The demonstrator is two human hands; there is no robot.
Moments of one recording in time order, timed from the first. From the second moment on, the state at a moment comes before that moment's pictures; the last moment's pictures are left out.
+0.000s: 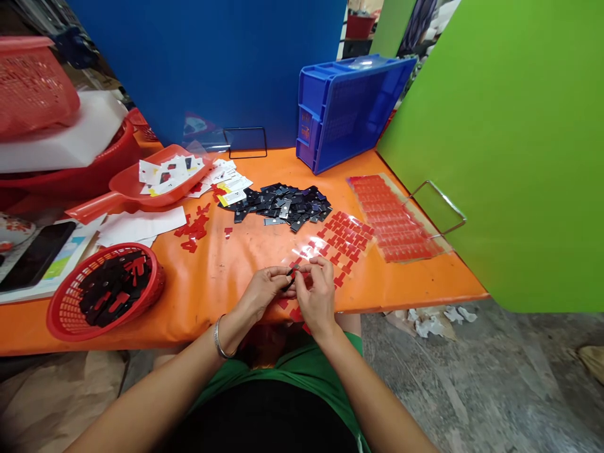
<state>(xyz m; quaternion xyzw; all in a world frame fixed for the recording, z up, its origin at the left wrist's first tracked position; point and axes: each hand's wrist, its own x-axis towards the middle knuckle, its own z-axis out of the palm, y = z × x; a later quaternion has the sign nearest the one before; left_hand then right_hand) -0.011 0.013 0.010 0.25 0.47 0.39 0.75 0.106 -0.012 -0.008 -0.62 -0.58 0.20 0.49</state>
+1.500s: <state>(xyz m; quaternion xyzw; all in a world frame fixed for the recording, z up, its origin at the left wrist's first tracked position) -0.016 0.012 0.010 0.26 0.44 0.38 0.77 0.120 0.012 -0.001 -0.60 -0.50 0.47 0.42</state>
